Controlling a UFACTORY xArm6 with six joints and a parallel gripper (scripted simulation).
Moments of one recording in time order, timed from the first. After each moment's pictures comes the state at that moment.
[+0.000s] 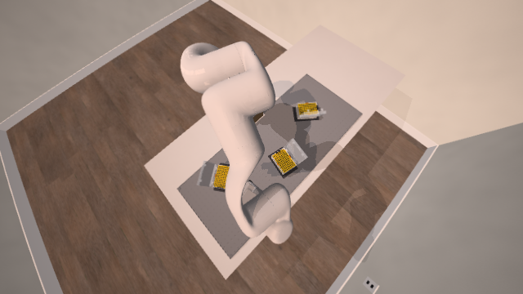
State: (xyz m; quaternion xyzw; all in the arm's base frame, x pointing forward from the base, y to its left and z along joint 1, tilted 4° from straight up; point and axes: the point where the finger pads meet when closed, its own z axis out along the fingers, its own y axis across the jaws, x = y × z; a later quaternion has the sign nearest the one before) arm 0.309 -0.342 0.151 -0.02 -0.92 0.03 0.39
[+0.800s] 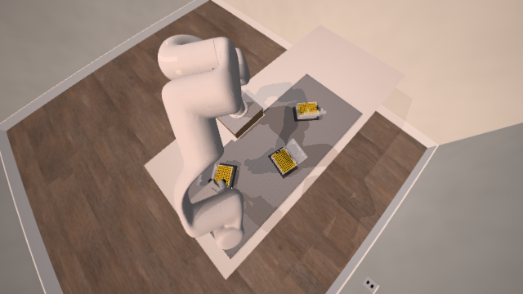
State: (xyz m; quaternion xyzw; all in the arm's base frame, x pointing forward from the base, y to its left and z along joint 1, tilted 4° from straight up) arm 0.212 -0.391 0.164 -0.11 -0.92 -0.01 0.39
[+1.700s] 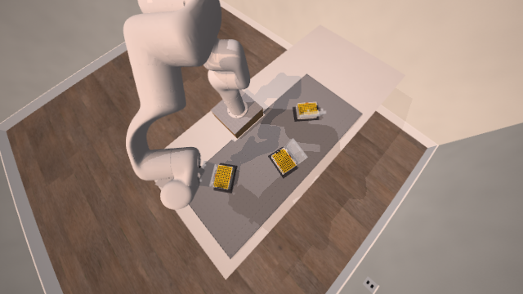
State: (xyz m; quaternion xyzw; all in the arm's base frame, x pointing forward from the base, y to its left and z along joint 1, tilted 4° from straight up) arm 0.125 -0.409 0.169 0.05 -0.97 0.01 0.23
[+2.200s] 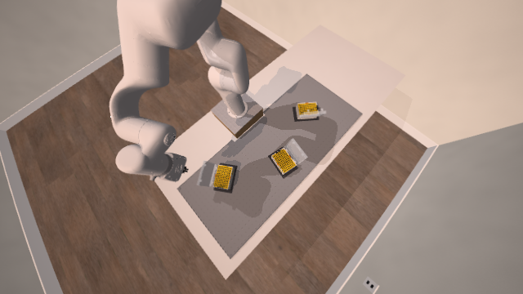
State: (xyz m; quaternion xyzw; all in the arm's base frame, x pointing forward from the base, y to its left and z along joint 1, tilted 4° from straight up) arm 0.065 -0.420 0.172 0.18 -0.98 0.03 0.08
